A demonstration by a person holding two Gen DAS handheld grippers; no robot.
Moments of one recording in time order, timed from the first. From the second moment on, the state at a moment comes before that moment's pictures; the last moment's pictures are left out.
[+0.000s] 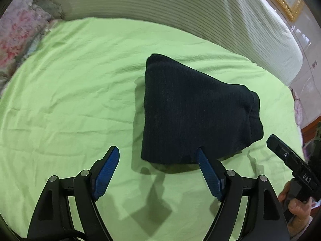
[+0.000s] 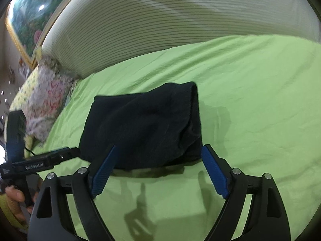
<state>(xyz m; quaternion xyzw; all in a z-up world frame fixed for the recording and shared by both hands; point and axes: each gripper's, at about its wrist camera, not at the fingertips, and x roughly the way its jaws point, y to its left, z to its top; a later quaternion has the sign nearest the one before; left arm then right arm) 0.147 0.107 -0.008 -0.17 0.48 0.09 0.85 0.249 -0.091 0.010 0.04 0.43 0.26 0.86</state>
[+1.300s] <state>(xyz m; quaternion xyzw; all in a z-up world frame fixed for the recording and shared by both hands) 0.115 0.062 -0.011 -0.05 0.43 0.14 0.89 0.214 -0.081 -0.013 -0.05 0.38 0.25 0.89</state>
